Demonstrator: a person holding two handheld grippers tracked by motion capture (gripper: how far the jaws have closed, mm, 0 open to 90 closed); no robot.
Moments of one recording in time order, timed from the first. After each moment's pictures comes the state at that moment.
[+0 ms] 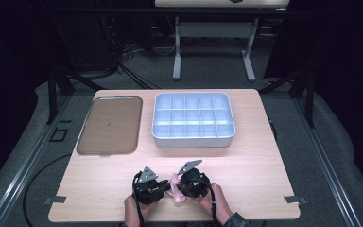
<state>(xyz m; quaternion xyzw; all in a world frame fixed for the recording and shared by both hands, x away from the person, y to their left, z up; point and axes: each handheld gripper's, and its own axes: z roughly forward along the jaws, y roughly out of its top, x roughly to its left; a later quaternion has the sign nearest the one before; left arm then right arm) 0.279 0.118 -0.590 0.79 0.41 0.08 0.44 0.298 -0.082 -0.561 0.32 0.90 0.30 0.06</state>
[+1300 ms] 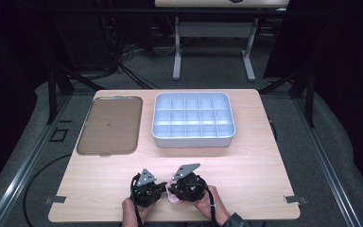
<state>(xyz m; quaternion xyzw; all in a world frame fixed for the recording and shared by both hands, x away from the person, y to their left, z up) 0.273 0.118 -0.590 0.80 0.40 0.09 0.43 0.285 -0.071 -0.553 0.26 0.90 0.36 0.04</state>
